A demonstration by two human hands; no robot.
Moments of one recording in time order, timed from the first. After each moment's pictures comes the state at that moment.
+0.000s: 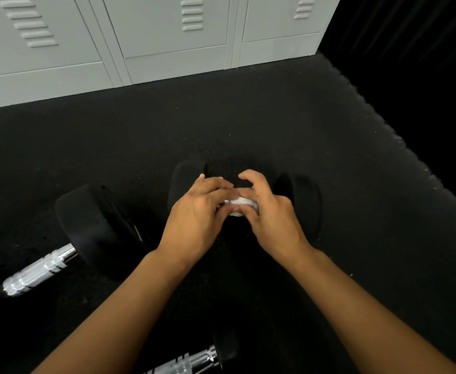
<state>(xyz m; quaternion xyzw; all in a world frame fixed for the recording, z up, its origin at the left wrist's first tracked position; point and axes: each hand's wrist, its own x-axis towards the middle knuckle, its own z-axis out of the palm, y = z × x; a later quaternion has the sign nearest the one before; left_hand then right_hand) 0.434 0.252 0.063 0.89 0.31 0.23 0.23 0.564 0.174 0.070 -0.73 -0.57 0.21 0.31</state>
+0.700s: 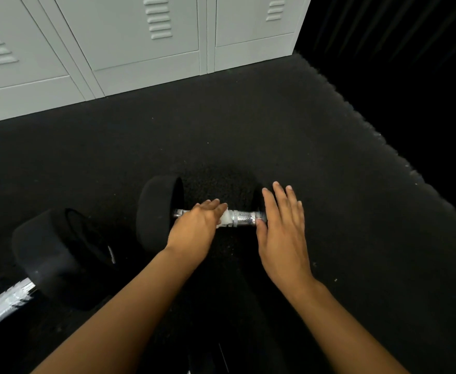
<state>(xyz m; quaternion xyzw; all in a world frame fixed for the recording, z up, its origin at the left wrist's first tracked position) 0.484 0.261 0.027 0.93 0.32 -0.04 0.18 0.598 0.141 0.036 -0.85 -0.49 0.05 0.21</state>
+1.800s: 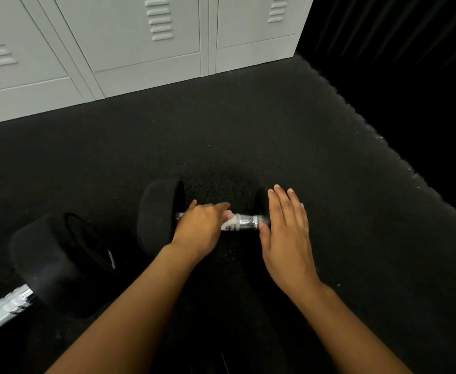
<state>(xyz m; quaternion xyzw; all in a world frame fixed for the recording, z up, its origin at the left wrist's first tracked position) 0.497 0.273 0.015 0.91 0.34 0.00 0.23 0.604 0.143 0.030 -0.84 -0.50 0.03 0.19</state>
